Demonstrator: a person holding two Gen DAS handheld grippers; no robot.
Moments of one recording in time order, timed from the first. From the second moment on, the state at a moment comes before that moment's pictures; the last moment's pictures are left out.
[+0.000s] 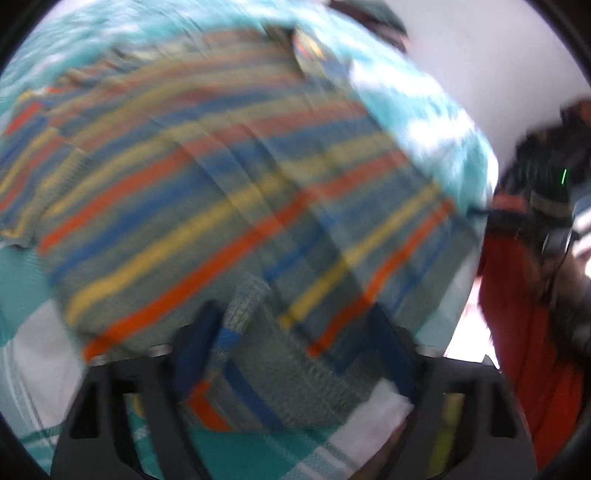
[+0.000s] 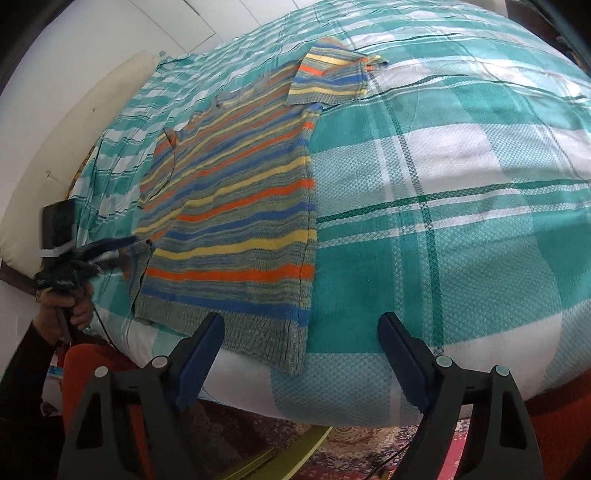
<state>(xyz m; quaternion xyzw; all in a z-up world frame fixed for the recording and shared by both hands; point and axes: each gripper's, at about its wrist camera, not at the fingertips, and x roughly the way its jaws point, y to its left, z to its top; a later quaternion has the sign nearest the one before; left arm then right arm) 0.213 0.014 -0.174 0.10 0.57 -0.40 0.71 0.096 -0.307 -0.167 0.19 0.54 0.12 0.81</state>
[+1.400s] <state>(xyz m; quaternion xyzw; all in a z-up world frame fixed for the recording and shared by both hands) 0.120 0.138 -0.181 -0.19 0.57 -0.24 0.76 0.101 -0.325 -0.190 0.25 0.55 0.15 0.78</state>
